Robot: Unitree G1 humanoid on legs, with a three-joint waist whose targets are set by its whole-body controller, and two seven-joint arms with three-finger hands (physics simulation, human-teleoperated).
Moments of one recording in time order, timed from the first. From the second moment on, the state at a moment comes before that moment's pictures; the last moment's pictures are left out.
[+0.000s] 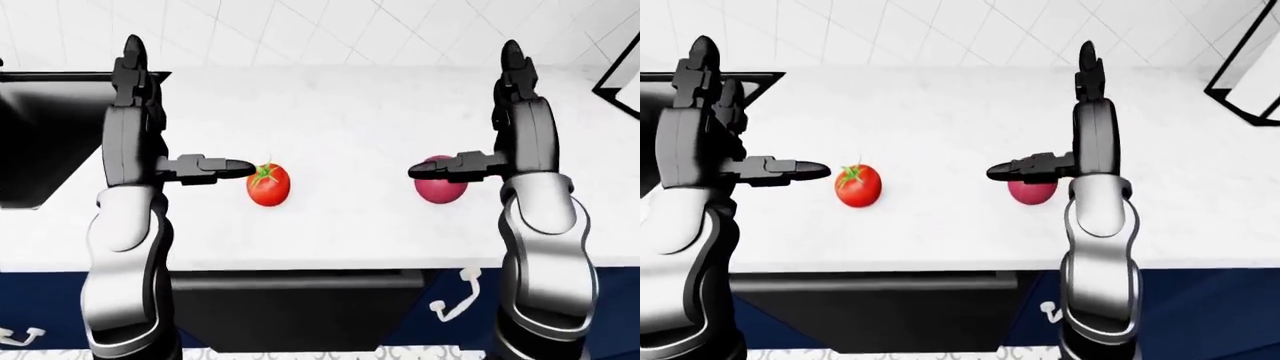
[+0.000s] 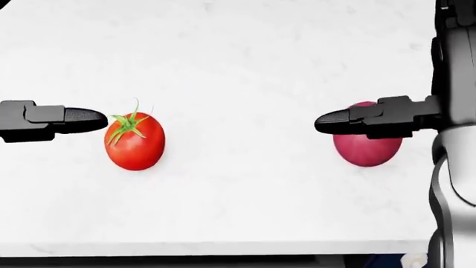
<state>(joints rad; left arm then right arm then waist) -0.47 0.27 0.22 -0.51 0.05 0.62 0.00 -0.52 -0.22 -0.11 -0.58 -0.33 0.85 0.09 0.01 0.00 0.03</state>
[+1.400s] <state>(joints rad) -0.42 0.24 0.22 -0.51 0.08 0.59 -0.01 -0.36 -0.14 -0.09 -0.47 -0.55 0.68 0.30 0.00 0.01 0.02</state>
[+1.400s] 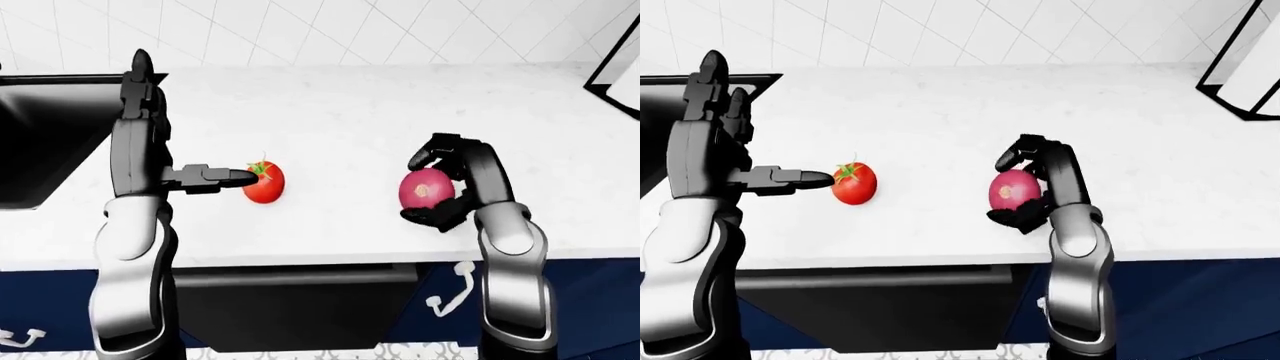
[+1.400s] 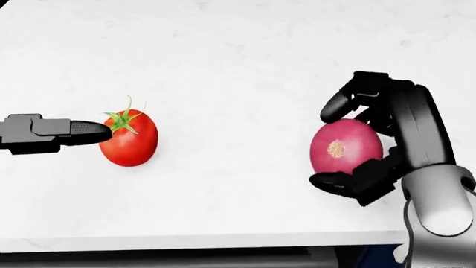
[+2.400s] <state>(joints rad) -0.42 0.15 0.08 -0.17 0.33 0.34 -0.16 -0.45 -0.15 -0.14 -0.56 0.10 0.75 -0.10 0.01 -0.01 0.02</state>
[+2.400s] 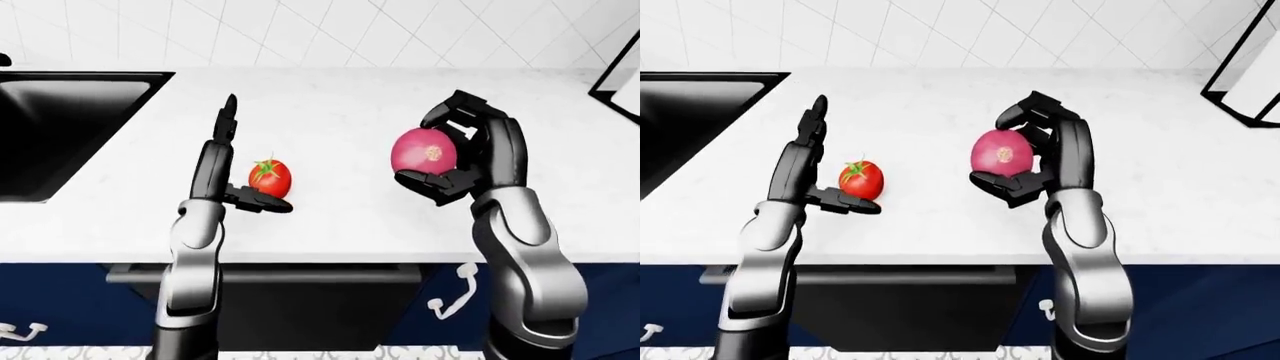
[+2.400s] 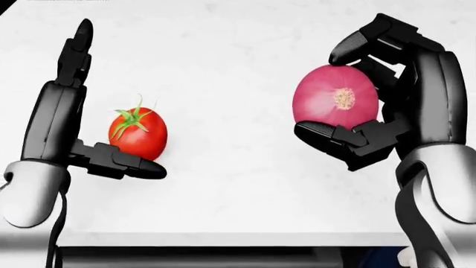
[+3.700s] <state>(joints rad) -0.44 0.17 0.12 -0.47 0.16 0.58 -0.13 -0.42 -0.16 -0.14 -0.51 0.04 0.69 -0.06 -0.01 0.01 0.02</state>
